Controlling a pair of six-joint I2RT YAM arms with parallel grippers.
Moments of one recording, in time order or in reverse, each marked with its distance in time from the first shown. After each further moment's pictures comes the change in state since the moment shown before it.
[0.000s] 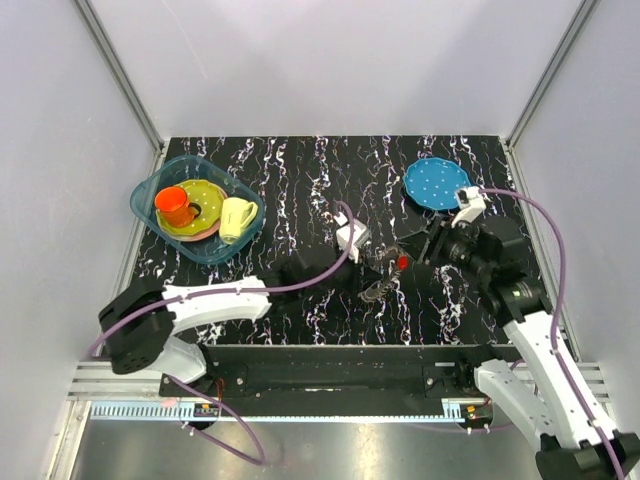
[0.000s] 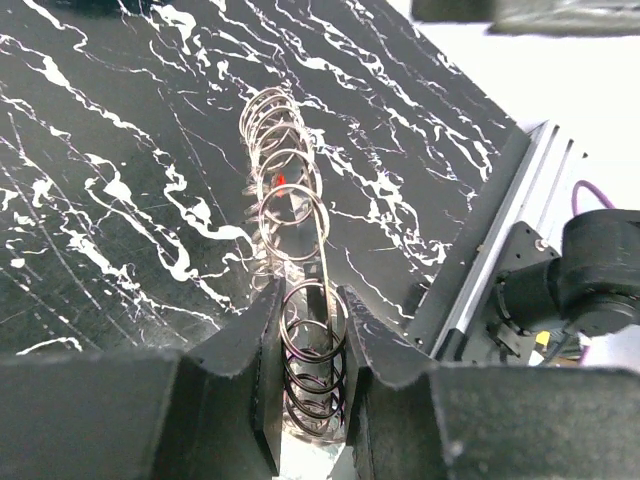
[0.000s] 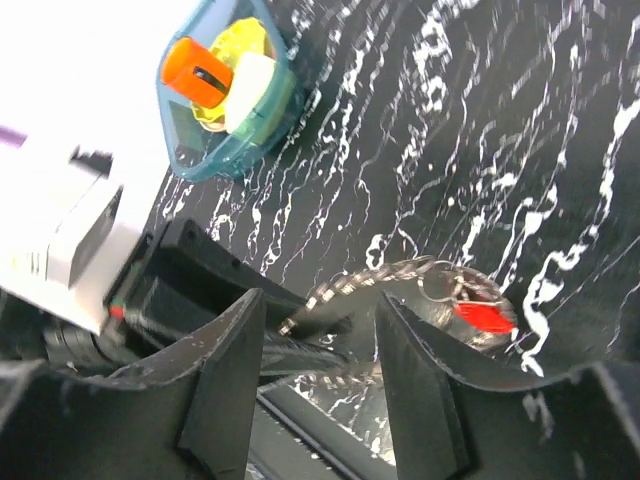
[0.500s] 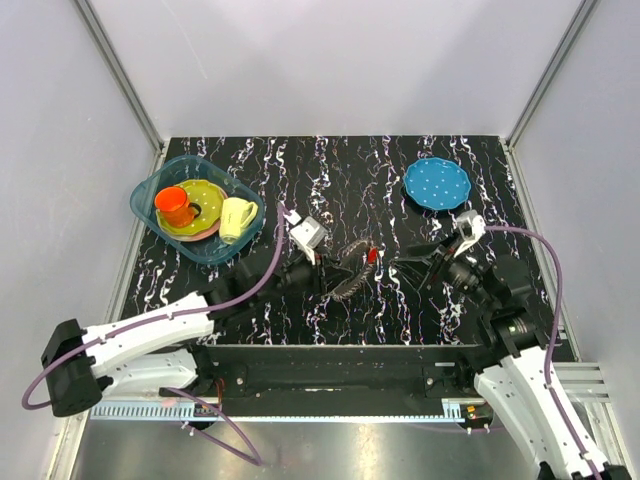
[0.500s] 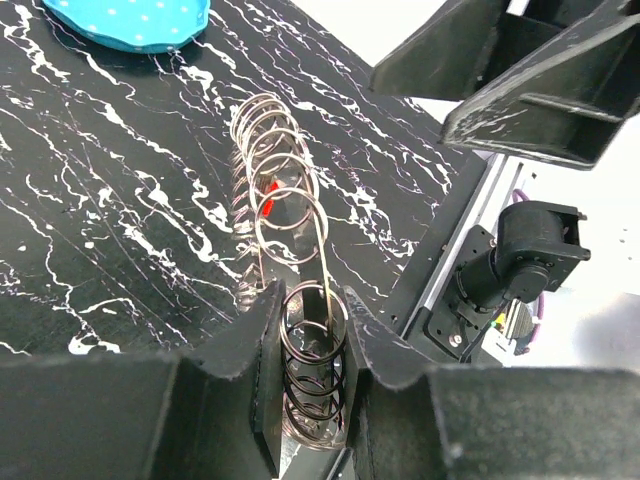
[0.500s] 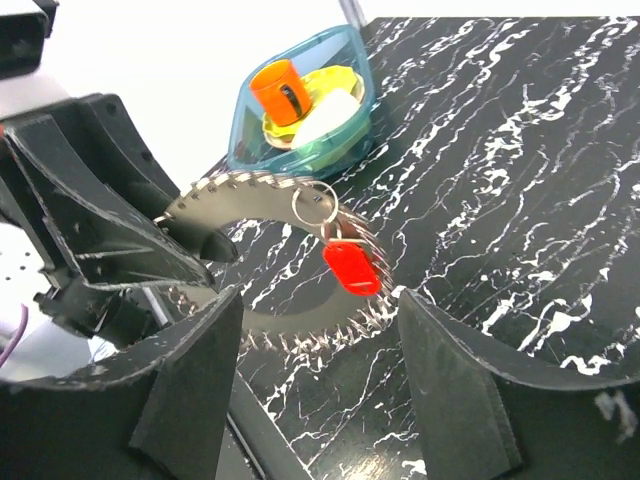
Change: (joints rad) left arm 0.037 -0.436 -0.111 -0.207 0.018 0.023; right arm 0.000 -0.320 -0.271 0.315 -0.142 -0.150
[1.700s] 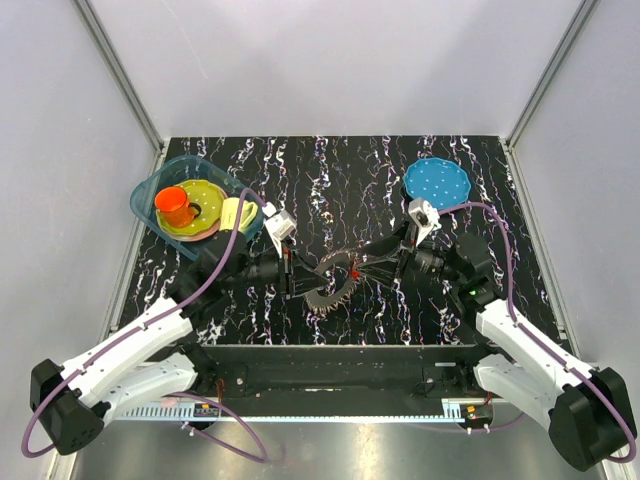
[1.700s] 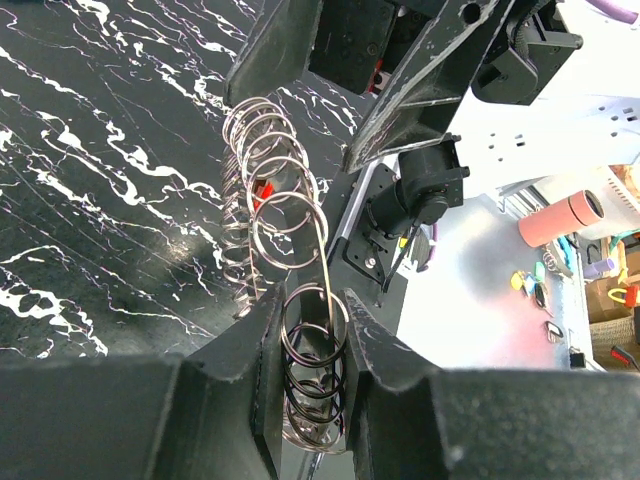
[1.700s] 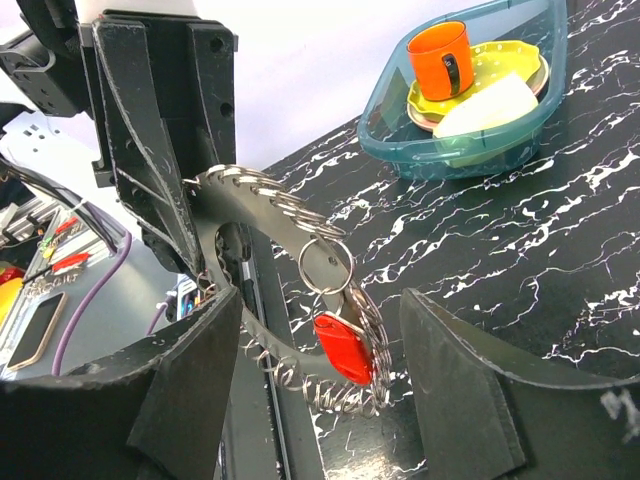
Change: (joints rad) left arm 0.281 -0.181 -0.018 -0.189 0.515 -0.084; right arm 0.182 0.443 -0.031 0.603 -0.249 0.069
